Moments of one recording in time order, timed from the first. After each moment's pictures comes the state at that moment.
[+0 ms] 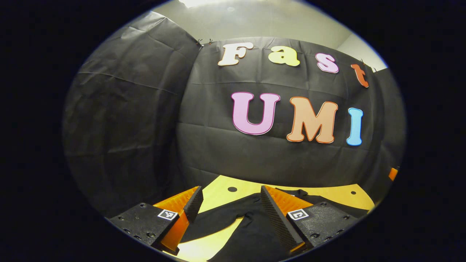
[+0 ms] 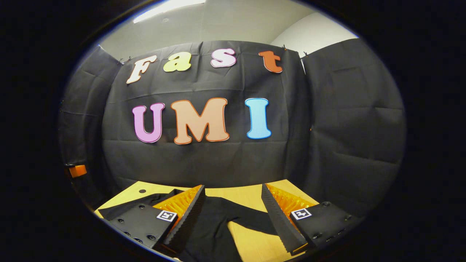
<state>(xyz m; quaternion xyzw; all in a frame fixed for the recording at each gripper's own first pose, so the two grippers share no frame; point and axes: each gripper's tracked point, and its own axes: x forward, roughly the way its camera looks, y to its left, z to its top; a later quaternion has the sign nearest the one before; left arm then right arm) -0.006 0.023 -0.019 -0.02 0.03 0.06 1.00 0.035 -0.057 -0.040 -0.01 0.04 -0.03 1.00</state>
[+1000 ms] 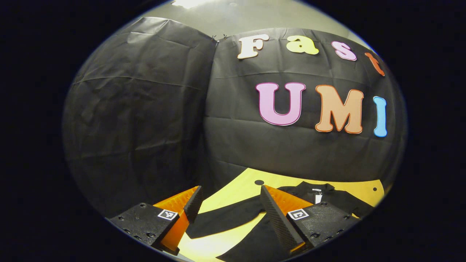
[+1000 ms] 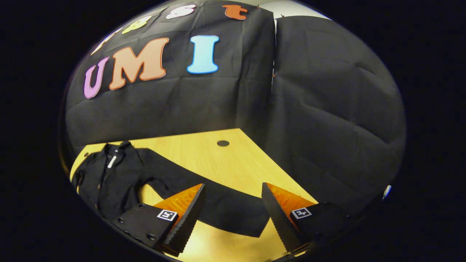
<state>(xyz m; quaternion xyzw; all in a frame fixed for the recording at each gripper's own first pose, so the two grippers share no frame) -0.006 0.051 -0.039 -0.01 0.07 0.17 0.98 0.120 -0.282 -0.238 -0.01 0.24 -0.16 0.96</state>
